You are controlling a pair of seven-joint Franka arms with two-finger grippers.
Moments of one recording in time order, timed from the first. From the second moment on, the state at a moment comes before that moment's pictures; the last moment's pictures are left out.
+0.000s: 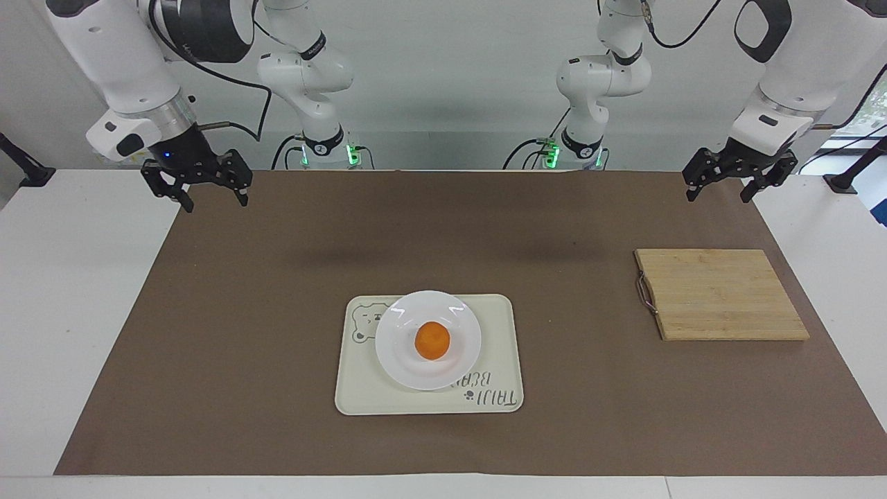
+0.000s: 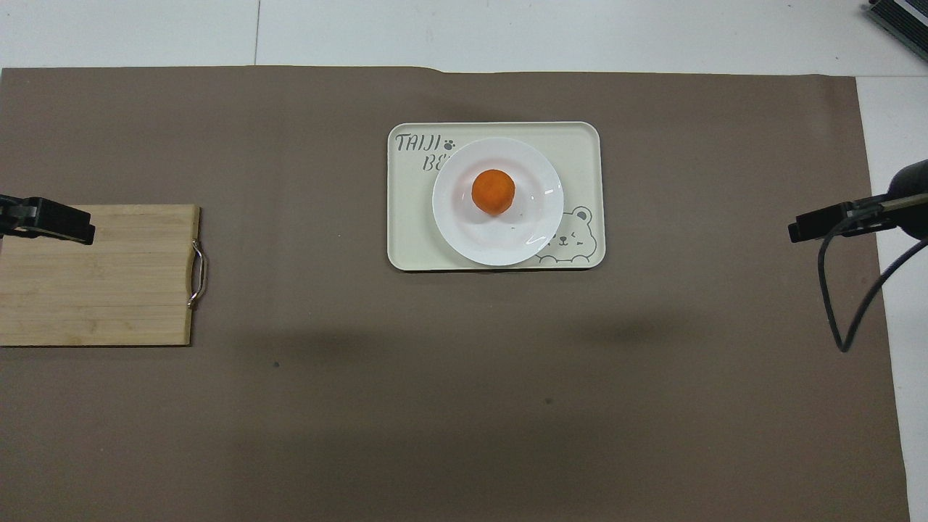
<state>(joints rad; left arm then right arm) 0.00 0.01 -0.03 -1.55 0.04 1.57 0.09 0.06 -0.01 -0.13 -1.62 0.05 1.67 -0.11</state>
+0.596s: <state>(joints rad) 0.00 0.01 -0.03 -1.55 0.04 1.57 0.09 0.05 -0.07 -0.13 -1.62 0.05 1.59 -0.05</state>
